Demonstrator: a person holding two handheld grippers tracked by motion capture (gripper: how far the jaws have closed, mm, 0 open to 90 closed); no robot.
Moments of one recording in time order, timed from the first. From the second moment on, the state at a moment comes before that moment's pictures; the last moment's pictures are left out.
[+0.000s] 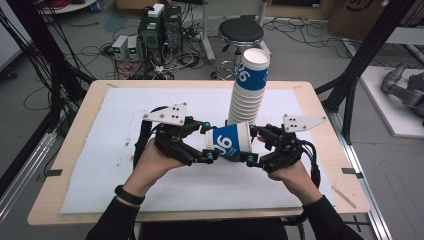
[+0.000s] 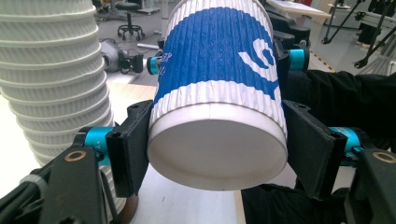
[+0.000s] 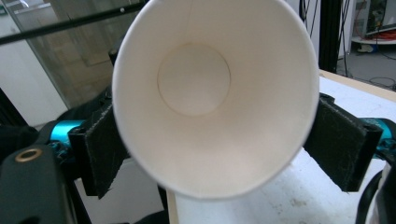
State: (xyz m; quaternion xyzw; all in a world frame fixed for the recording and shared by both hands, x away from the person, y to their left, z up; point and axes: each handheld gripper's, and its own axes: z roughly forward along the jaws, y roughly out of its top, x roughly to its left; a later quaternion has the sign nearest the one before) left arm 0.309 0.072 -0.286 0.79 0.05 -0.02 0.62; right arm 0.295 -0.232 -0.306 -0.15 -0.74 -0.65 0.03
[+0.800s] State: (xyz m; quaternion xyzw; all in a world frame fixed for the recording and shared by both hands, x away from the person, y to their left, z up) left arm 0.303 0.056 -0.289 0.86 0.04 0.00 0.50; right arm 0.293 -0.226 -0.308 -0.13 -0.80 -0.59 -0.01
